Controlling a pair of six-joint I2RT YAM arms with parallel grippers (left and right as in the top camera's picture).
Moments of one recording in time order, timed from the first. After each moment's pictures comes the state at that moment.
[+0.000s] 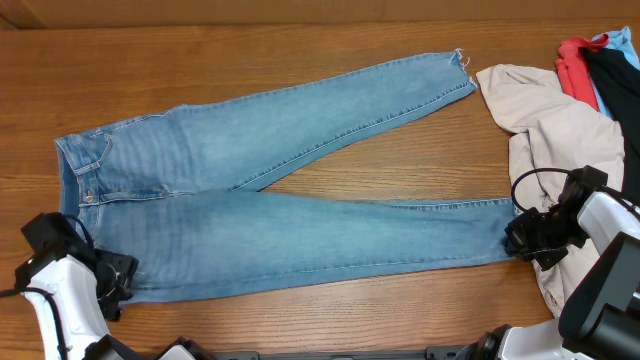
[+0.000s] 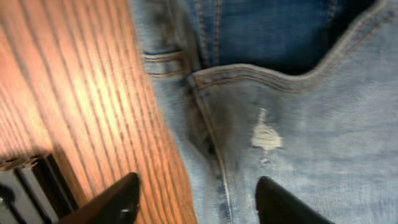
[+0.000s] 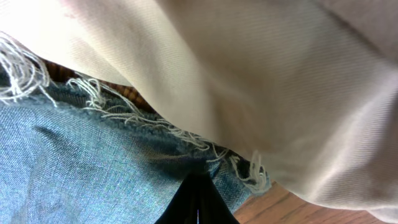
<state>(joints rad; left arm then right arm) 0.74 1.31 0.75 -0.94 -0.09 -0.68 -0.50 1.67 0.86 -0.89 -0.15 0.48</state>
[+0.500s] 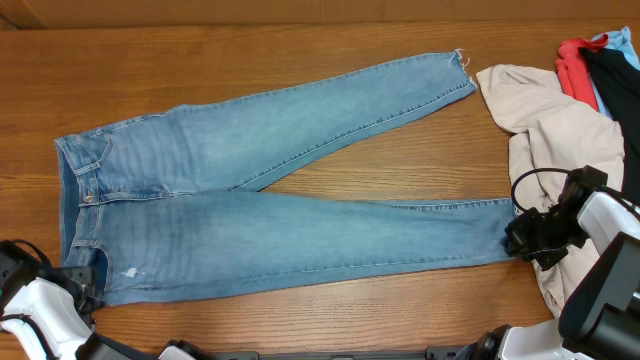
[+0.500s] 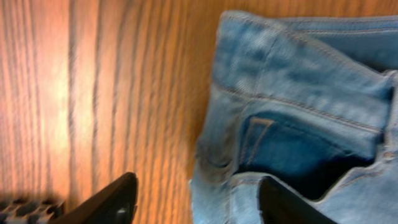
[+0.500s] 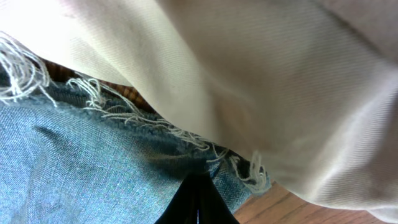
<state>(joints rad) 0.97 1.31 0.75 -0.78 -0.09 -0.70 -0.50 1.67 0.86 -0.89 -0.15 0.48</state>
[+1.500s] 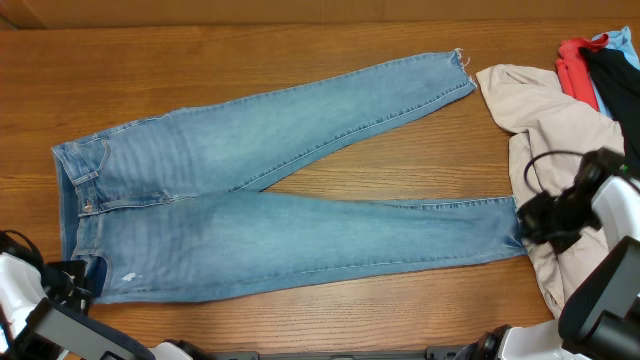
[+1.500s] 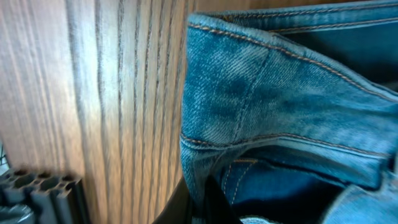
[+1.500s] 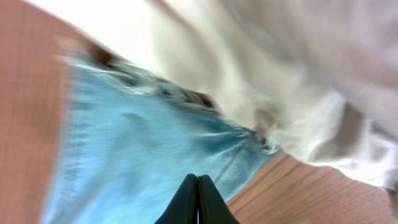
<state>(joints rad) 0.97 1.52 0.94 -1.00 -0.07 -0.70 -0.50 1.66 1.06 -1.04 -0.19 0.47</state>
